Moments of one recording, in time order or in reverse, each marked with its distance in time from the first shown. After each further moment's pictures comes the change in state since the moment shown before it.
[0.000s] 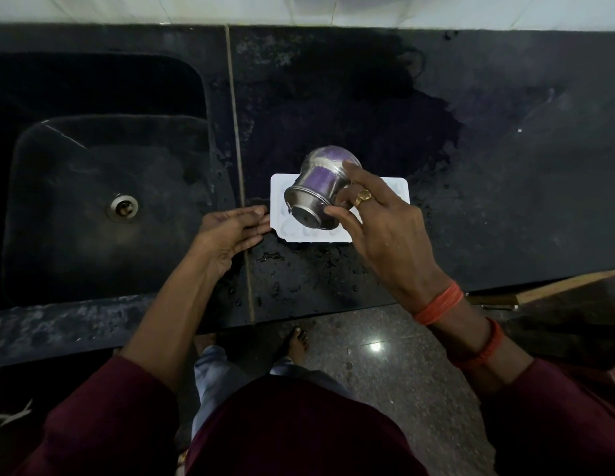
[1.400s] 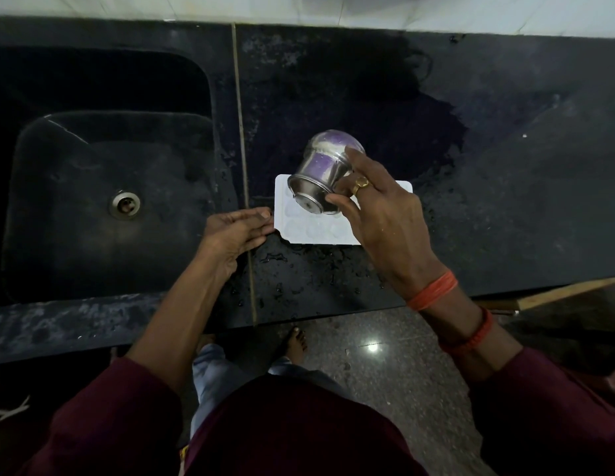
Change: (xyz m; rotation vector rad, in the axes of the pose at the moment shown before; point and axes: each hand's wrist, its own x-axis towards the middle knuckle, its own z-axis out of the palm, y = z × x) left_hand 0.002 -0.004 0.004 -0.017 0.054 0.018; right_hand 0.020 0.003 0.011 -0.021 0.029 -0.036
